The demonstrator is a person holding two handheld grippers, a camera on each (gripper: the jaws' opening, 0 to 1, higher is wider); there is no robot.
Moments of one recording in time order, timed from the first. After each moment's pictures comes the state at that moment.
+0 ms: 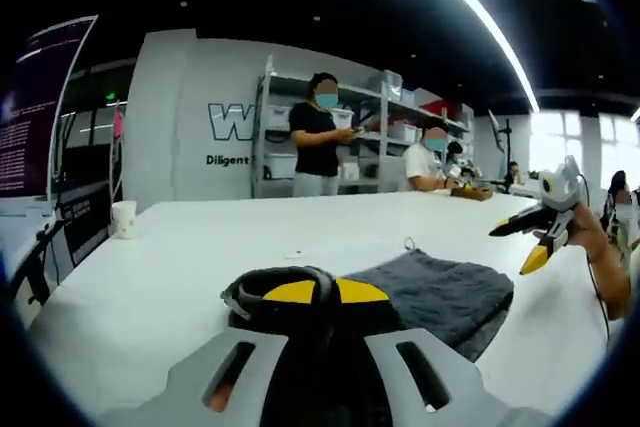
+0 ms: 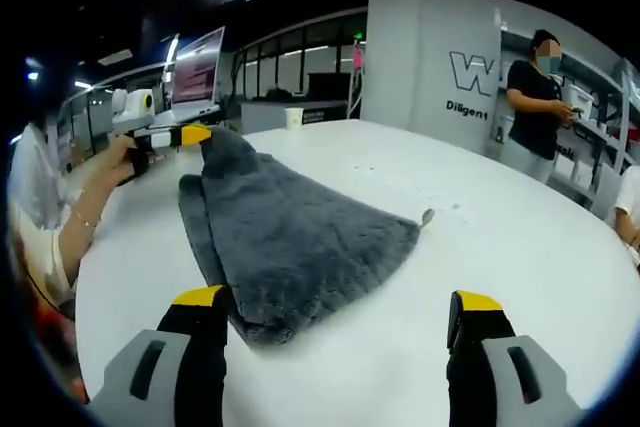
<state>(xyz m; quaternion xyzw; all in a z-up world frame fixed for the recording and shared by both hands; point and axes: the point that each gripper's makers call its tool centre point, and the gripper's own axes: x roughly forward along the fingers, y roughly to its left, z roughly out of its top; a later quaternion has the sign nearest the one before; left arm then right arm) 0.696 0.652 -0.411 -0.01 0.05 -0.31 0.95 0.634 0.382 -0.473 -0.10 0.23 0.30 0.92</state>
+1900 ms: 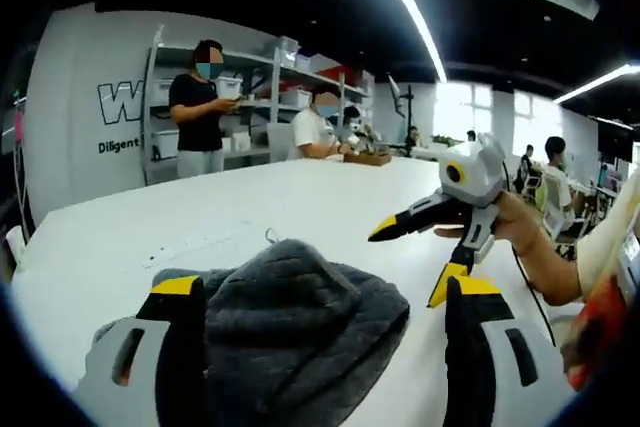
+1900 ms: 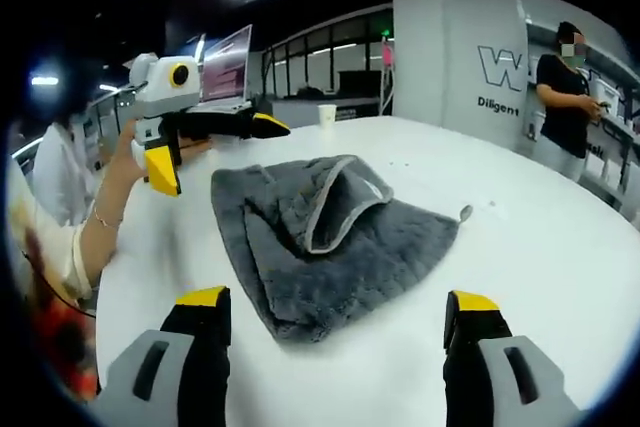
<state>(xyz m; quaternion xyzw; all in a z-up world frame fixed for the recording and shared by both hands) 0.647 0.515 -0.420 0.04 0.13 -0.49 0.86 0.620 0.402 -0.483 -0.09 0.24 0.37 0.89</state>
